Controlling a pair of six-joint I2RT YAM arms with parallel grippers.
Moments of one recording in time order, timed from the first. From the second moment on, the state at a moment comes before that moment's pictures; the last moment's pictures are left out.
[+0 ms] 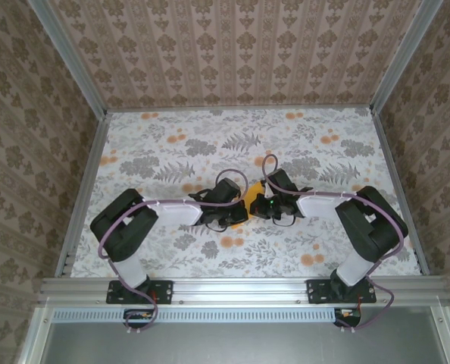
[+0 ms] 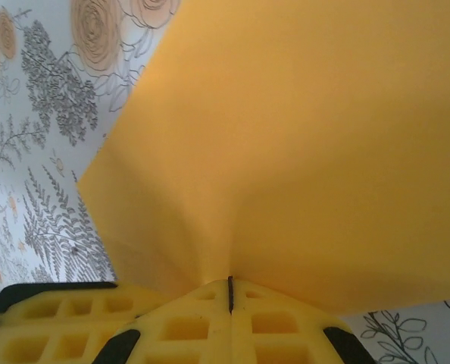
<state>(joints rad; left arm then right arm) -0.92 1.73 0.85 -0.04 0.24 -1.01 0.53 1.66 0.73 -0.06 -0.40 0.79</state>
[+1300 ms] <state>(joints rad) -0.91 1.77 0.83 0.00 0.26 -1.06 0.39 1.73 0.69 0.06 -0.56 0.74</state>
